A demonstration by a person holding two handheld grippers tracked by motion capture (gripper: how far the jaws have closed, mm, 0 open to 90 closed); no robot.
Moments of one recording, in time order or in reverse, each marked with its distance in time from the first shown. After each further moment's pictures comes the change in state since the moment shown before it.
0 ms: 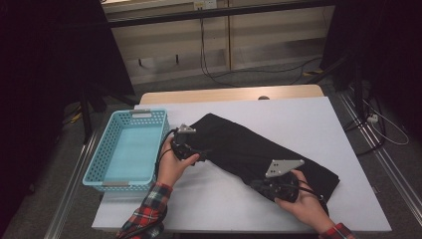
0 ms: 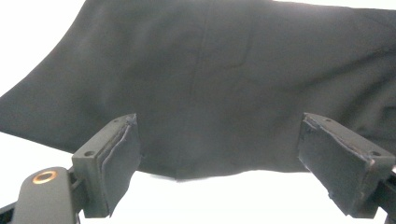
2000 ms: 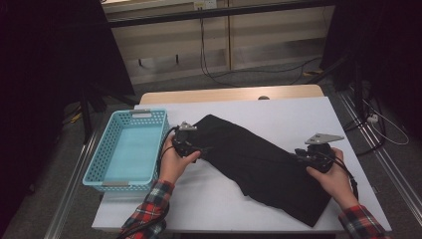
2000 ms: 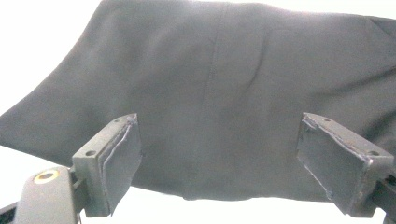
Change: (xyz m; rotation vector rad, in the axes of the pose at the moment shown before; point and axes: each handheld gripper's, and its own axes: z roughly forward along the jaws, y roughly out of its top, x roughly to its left) left arm 0.002 0.006 0.006 -0.001 0.013 0.006; right arm -0.115 -0.030 -0.042 0.027 -0.397 0.212
